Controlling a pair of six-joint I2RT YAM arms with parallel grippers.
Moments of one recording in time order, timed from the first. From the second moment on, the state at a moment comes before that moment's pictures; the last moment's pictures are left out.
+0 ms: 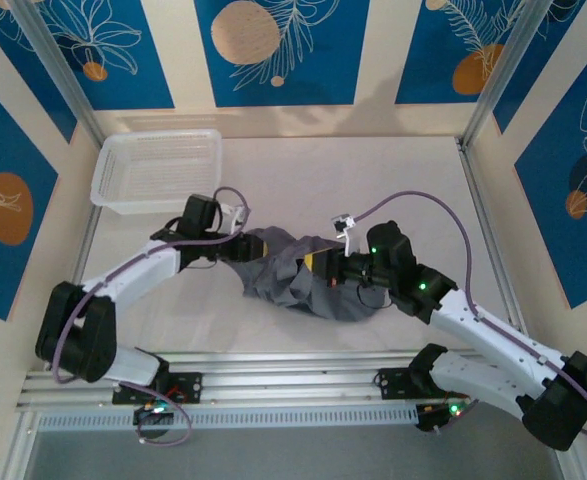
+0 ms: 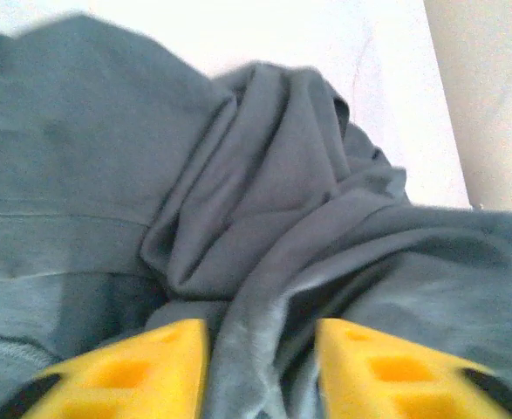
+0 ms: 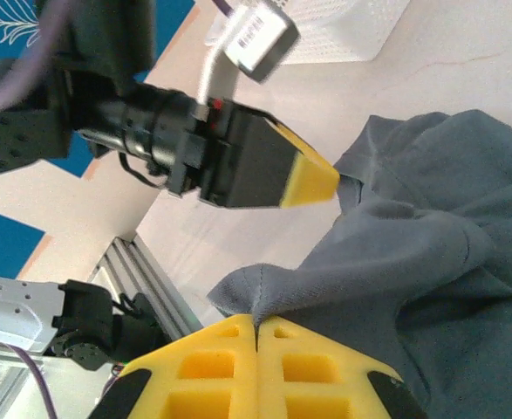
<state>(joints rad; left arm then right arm) -0.40 1.40 0.89 -0.34 0.63 -0.39 0.71 0.92 0.71 -0.19 -0.38 0.60</state>
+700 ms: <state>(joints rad) -0.76 1.27 0.91 -0.25 0.30 -0.15 0.66 0.95 0.72 -0.16 -0.47 0.63</state>
